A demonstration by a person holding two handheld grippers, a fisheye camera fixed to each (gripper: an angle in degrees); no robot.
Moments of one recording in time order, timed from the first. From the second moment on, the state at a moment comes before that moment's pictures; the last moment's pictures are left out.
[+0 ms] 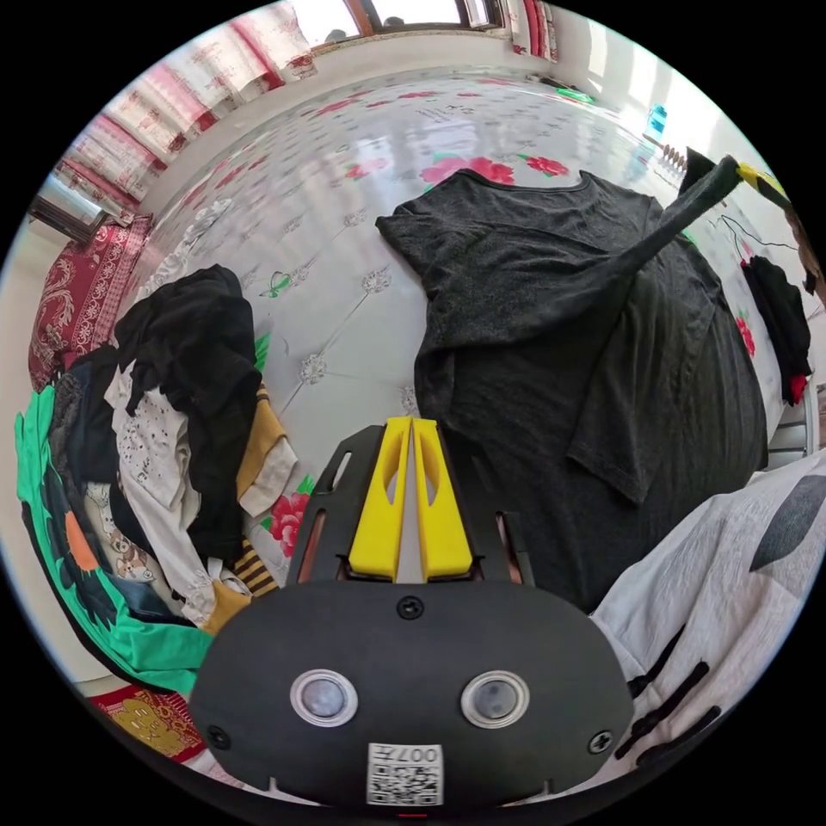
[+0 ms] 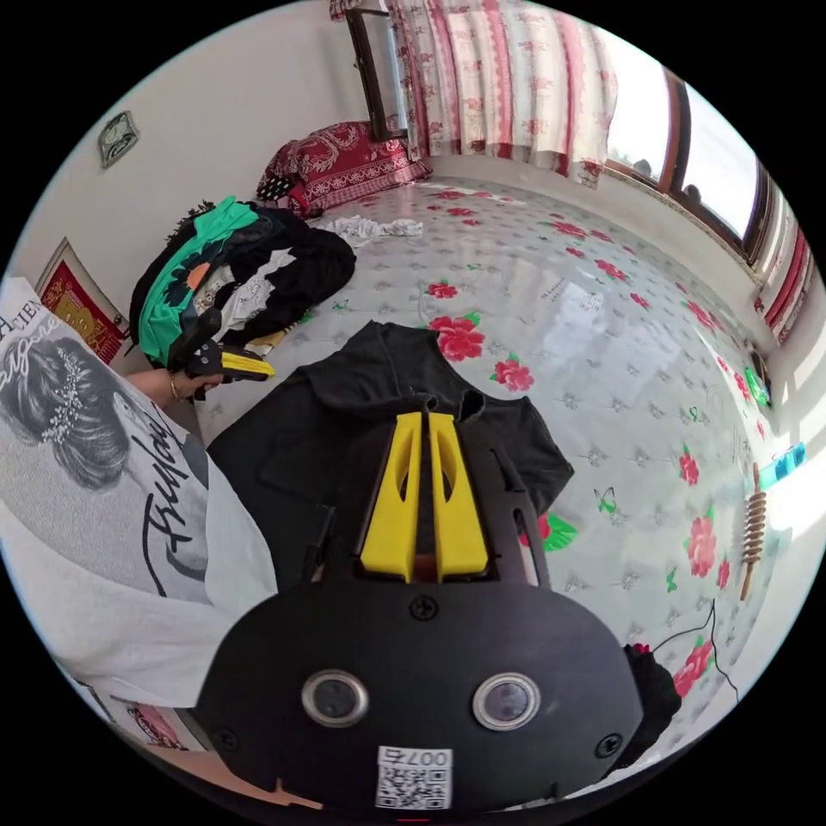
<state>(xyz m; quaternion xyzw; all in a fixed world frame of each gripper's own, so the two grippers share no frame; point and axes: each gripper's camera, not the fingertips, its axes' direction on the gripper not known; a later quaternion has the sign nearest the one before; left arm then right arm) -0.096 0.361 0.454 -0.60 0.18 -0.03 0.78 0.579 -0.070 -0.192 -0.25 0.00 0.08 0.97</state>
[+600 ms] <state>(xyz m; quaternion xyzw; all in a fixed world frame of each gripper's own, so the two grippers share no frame) -0.081 0.368 0.481 -0.63 0.21 0.01 0.75 0.538 0.102 -0.183 -0.39 -0.02 0.22 0.89</state>
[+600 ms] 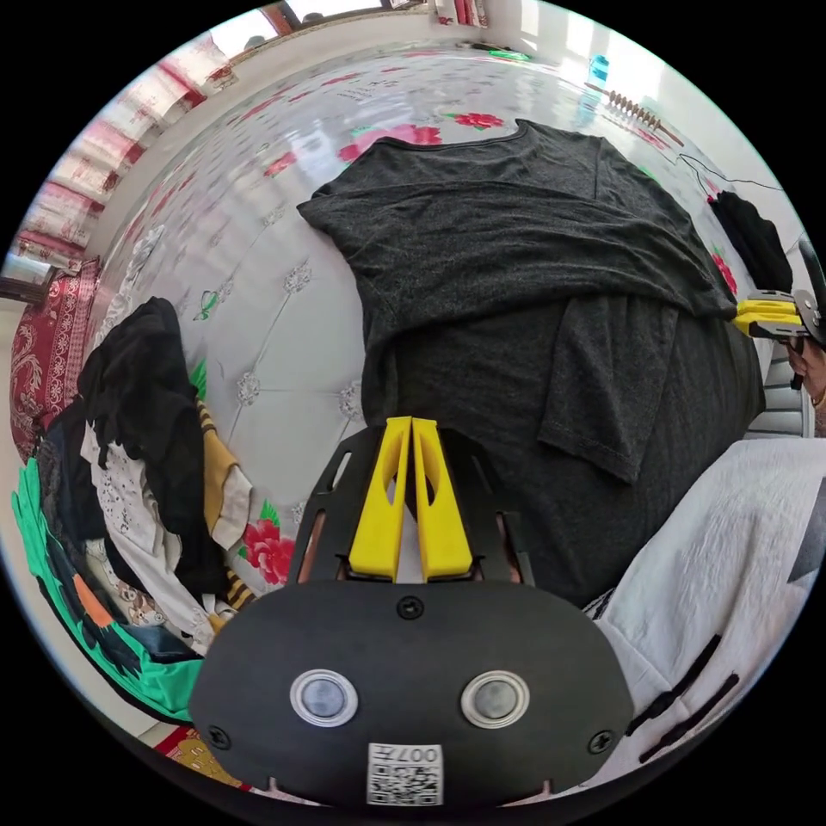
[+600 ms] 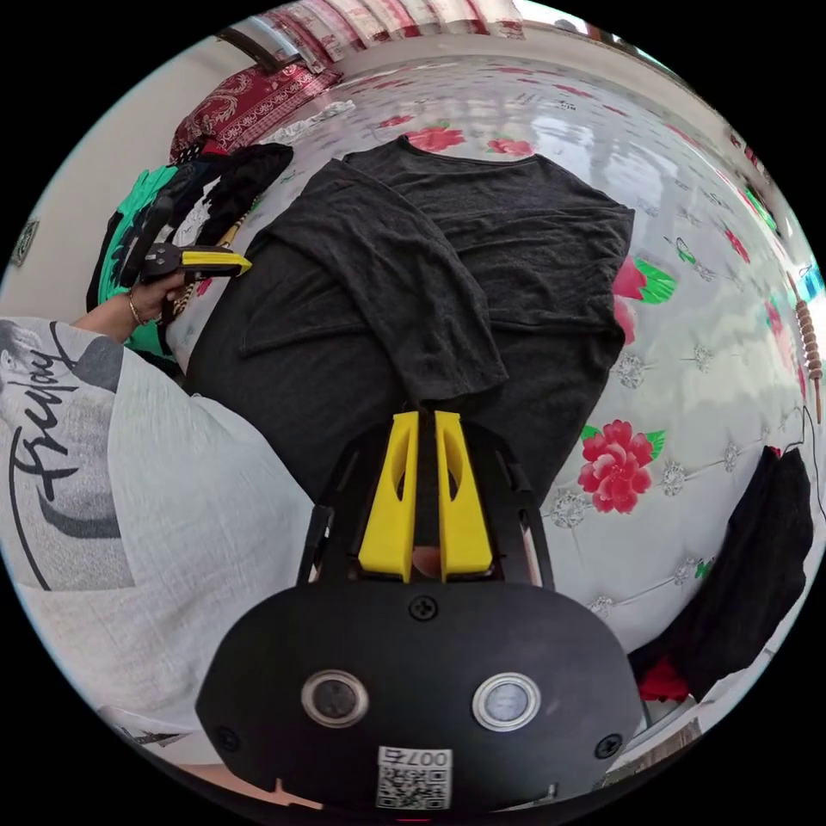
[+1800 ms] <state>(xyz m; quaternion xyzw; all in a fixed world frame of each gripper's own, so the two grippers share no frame) -0.210 0.355 0.536 -0.57 0.23 -0.09 0.78 0.591 0.102 -0.164 -0.36 -0.03 0.29 0.88</state>
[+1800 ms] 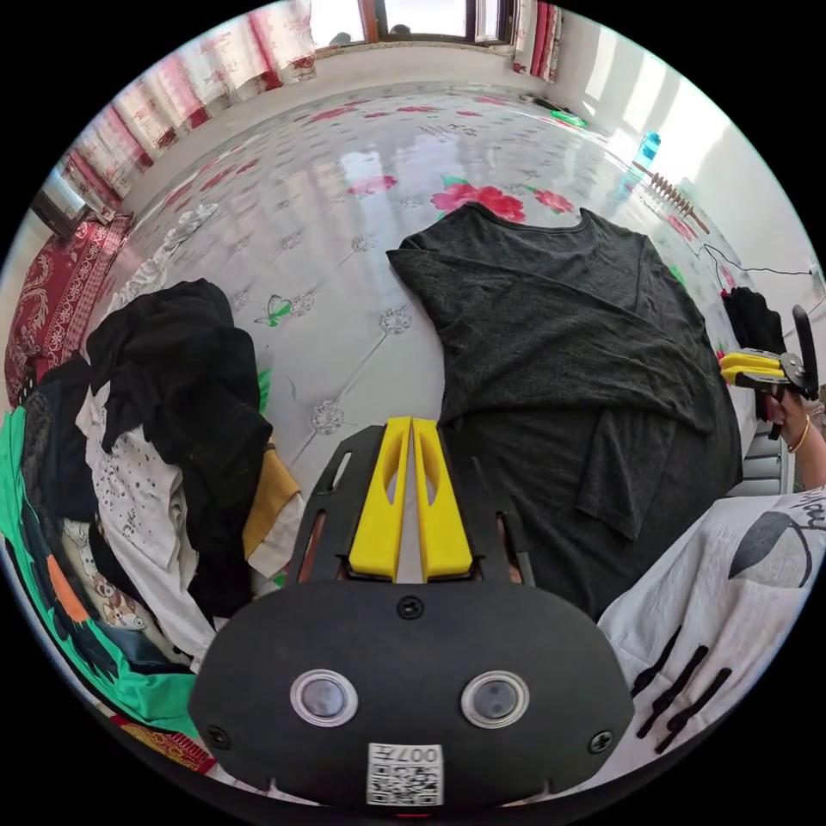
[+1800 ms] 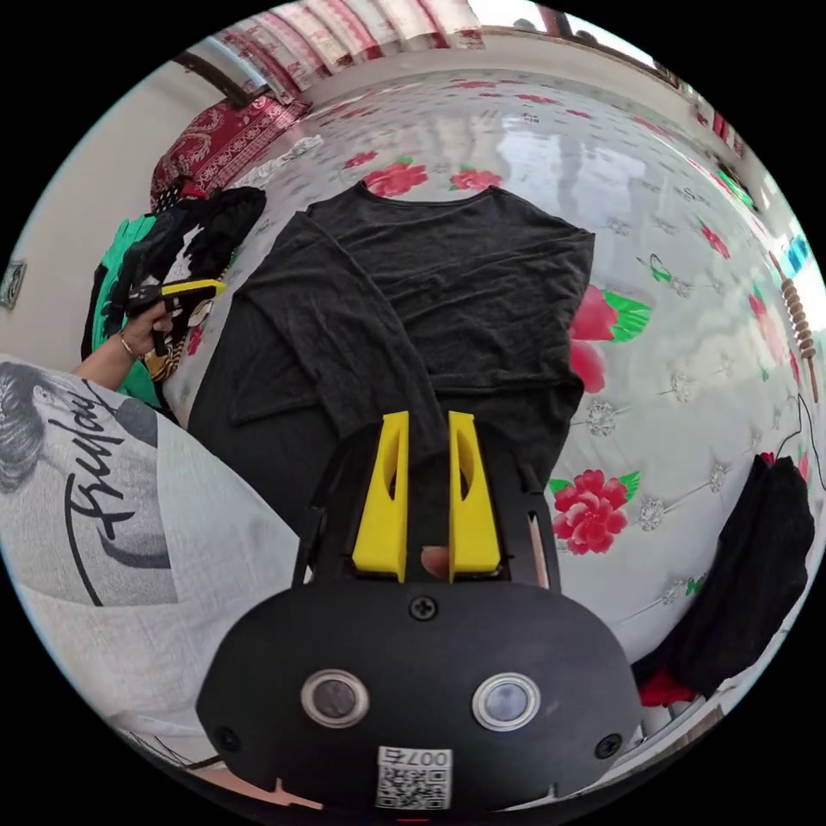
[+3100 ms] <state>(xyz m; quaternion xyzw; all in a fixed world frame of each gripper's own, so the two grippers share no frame) -0.253 0.382 0.630 -0.55 0.19 -0.21 0.78 0.723 -0.006 -0.049 -0.26 0.11 0.27 0.92</state>
